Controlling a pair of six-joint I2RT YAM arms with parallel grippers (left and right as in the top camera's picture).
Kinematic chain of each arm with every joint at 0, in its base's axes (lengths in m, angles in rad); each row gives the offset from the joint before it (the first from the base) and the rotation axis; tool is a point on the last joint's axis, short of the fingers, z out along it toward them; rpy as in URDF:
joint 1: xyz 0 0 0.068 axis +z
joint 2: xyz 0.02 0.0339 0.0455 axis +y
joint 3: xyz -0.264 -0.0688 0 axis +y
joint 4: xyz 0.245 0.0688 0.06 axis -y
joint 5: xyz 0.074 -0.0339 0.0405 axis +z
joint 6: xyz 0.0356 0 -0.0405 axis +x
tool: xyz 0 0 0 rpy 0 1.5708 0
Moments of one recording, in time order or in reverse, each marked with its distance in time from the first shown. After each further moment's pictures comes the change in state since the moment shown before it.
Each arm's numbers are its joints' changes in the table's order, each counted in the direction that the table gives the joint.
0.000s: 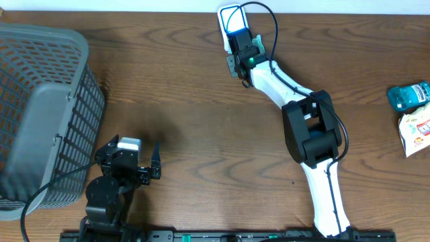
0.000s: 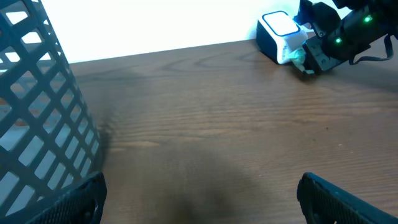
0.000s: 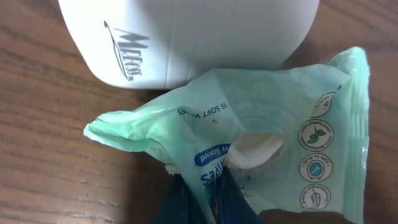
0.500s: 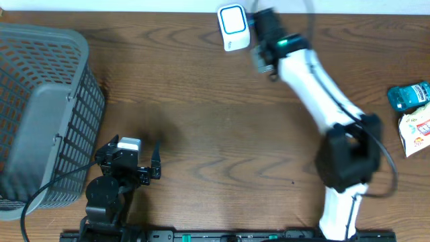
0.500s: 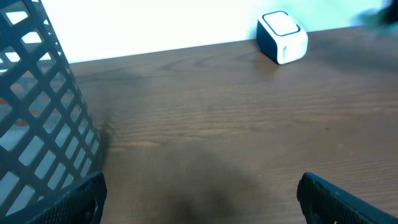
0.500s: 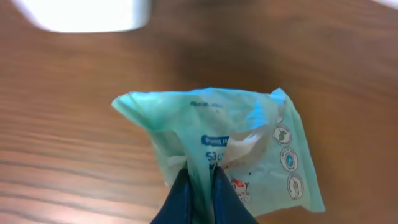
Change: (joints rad) left arm 0.000 0.000 0.000 -0.001 0.000 0.000; right arm -0.085 -0.353 0.020 -0.470 -0.097 0.040
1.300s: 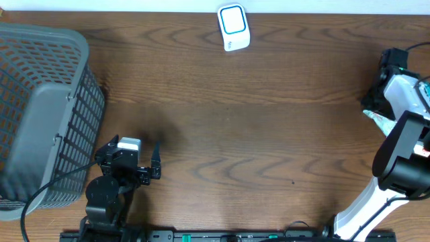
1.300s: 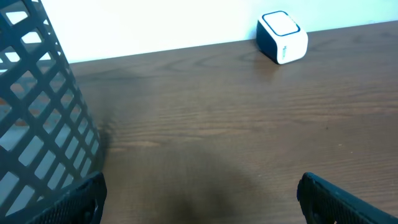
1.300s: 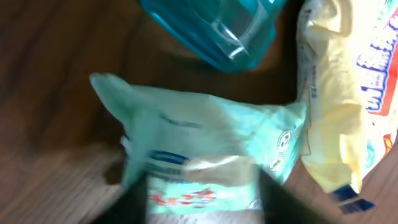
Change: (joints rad) left arm 0.000 0.000 0.000 0.000 0.000 0.000; right arm -0.679 -0.031 0.388 0.080 -0.078 0.190
